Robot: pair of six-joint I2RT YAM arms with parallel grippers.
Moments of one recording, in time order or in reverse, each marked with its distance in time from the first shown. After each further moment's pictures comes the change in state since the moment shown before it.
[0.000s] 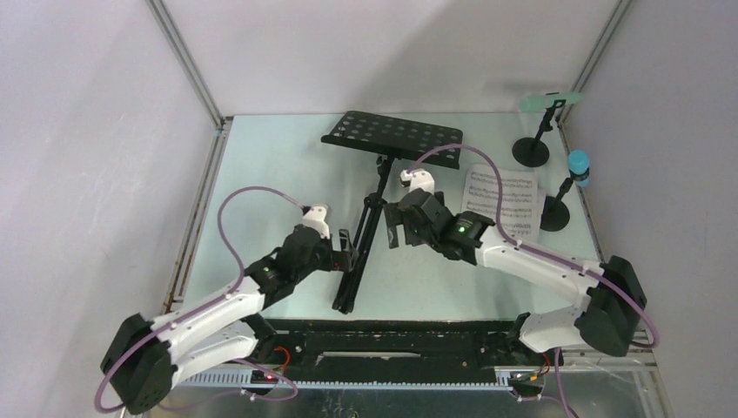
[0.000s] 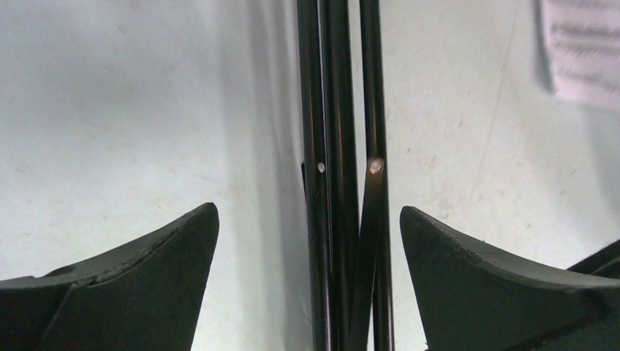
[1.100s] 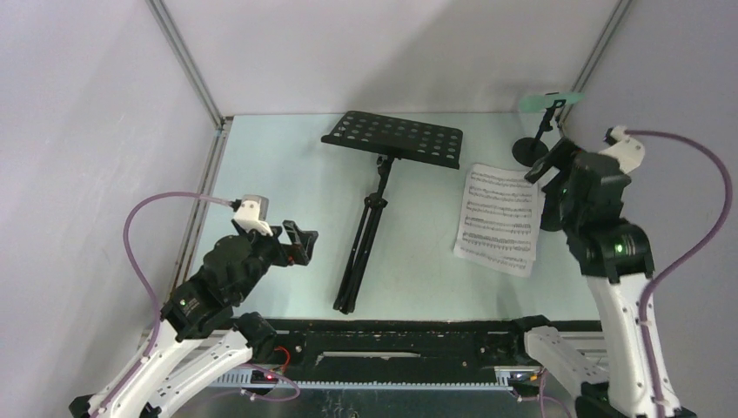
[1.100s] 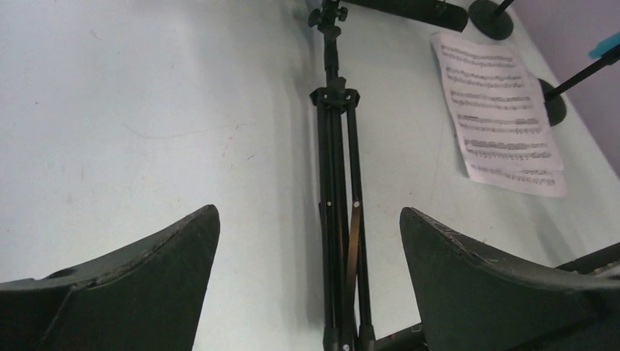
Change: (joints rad) left arm 0.003 -0.519 0.355 -0.543 -0.185 0.077; right arm -0.662 -0.536 0.208 -0.372 0.154 0.030
